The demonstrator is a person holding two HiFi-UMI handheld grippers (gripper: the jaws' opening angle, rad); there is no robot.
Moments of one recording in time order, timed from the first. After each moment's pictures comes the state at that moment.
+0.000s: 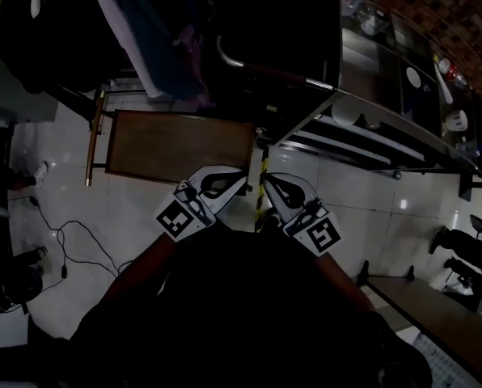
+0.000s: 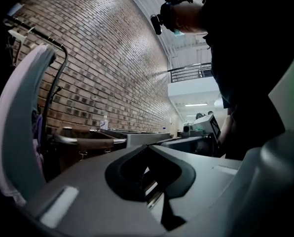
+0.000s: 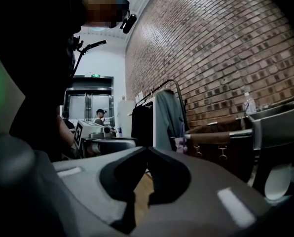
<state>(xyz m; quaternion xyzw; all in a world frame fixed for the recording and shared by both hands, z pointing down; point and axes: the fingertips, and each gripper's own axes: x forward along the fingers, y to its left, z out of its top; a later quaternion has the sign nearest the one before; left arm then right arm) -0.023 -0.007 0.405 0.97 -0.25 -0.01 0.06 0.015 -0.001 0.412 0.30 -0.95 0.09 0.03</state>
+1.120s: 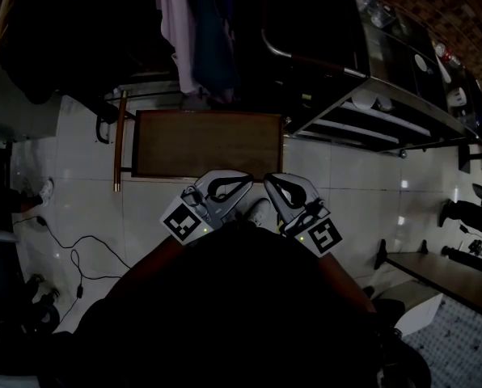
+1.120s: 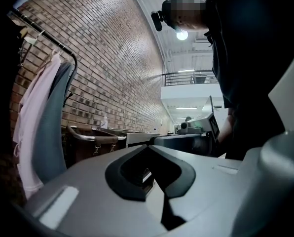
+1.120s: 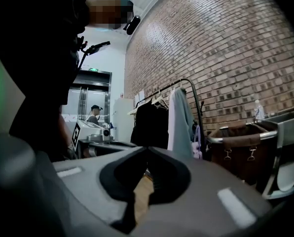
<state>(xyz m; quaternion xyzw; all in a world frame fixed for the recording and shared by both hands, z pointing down) -0.165 0.050 0.402 0.98 -0.19 -0.01 0.06 -0.140 0.051 0.395 0.34 -0.94 0.06 0.03</state>
